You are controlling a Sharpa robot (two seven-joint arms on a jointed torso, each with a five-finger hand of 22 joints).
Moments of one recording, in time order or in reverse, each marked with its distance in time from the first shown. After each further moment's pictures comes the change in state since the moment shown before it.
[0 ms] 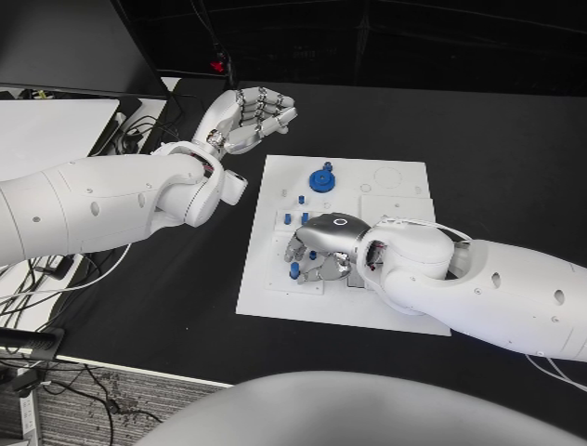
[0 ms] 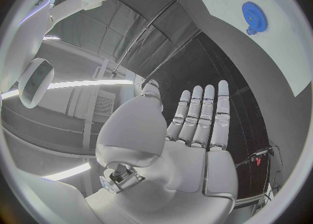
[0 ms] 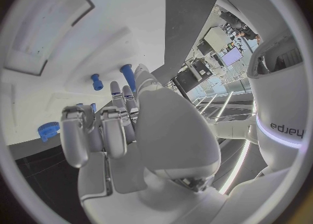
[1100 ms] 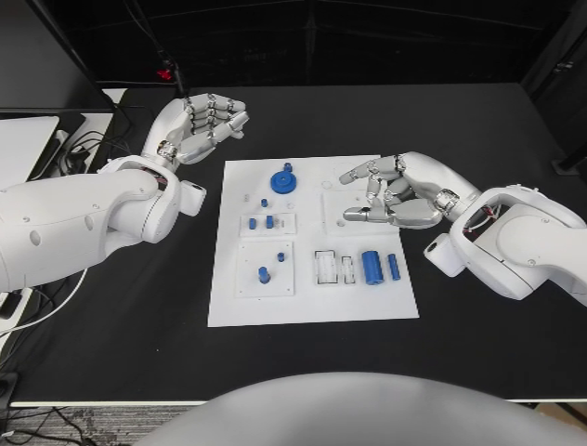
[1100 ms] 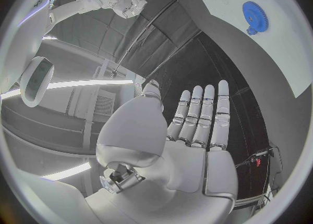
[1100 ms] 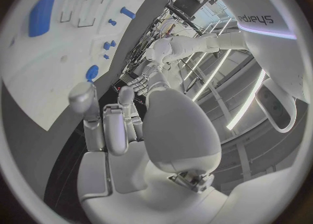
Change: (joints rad) left arm -0.003 0.012 0.000 -0.016 0.000 0.002 -0.001; left_hand 0.005 0.005 0.000 0.000 0.004 0.000 0.000 0.000 0.000 0.000 0.000 0.000 0.000 0.000 0.000 0.000 -0.001 0.000 0.004 0.004 0.000 0.000; right arm 0.091 -0.537 -0.001 0.278 0.733 -0.348 0.186; right_hand -0.167 0.048 -0.232 0.019 0.139 -0.332 -0.066 0.244 0.053 -0.089 -0.091 1.172 0.878 -0.029 -0.072 -0.072 0.000 0.118 -0.224 -0.048 -0.550 -0.044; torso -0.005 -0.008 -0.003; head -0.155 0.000
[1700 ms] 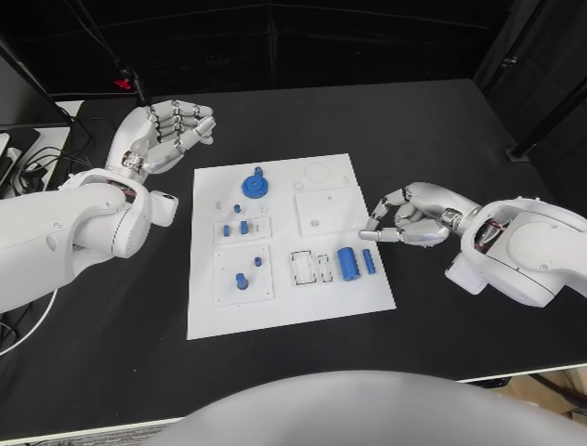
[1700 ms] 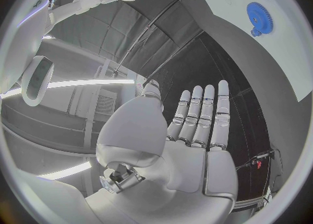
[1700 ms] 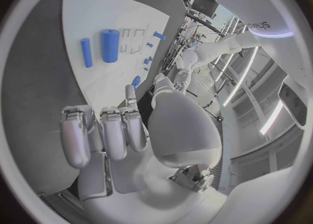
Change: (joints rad) left arm 0.000 0.012 0.000 -0.008 0.000 0.000 -0.001; left_hand 0.000 0.000 0.000 0.000 0.000 0.000 0.000 0.000 0.000 0.000 0.000 0.000 0.000 0.000 0.000 0.000 0.000 0.000 0.000 0.000 0.000 -0.001; right arm -0.001 -0.170 -0.070 0.071 -0.012 0.075 -0.250; right_hand -0.152 0.031 -0.041 -0.002 0.161 0.093 0.039 0.398 0.100 0.522 0.053 0.323 0.367 0.029 0.054 0.072 0.000 -0.118 0.227 0.033 0.550 0.045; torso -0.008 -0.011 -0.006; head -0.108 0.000
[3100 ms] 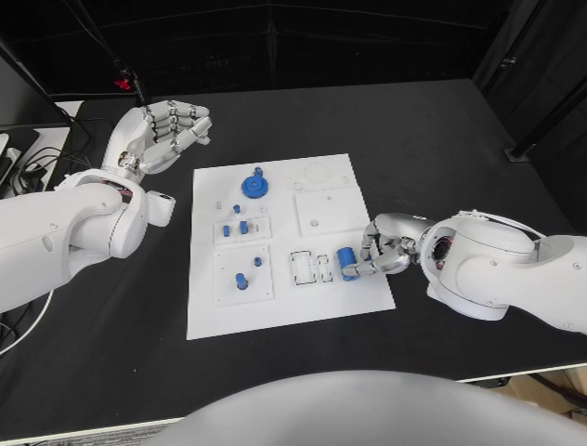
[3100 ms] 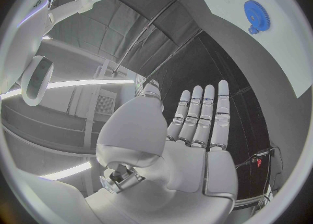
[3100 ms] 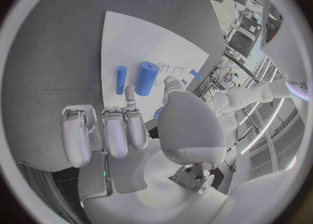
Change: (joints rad) left arm 0.000 -0.007 0.000 -0.004 0.000 0.002 0.000; left_hand 0.000 0.000 0.000 0.000 0.000 0.000 0.000 0.000 0.000 0.000 0.000 0.000 0.000 0.000 0.000 0.000 -0.001 0.000 0.000 0.000 0.000 0.000; right arm -0.043 0.170 -0.004 -0.006 -0.403 0.139 -0.466; right_hand -0.145 -0.065 0.048 0.008 -0.004 -0.055 0.000 0.015 0.010 -0.004 -0.004 0.000 0.000 0.000 -0.008 0.000 0.000 0.001 0.000 0.000 0.000 0.000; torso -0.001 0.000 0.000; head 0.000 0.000
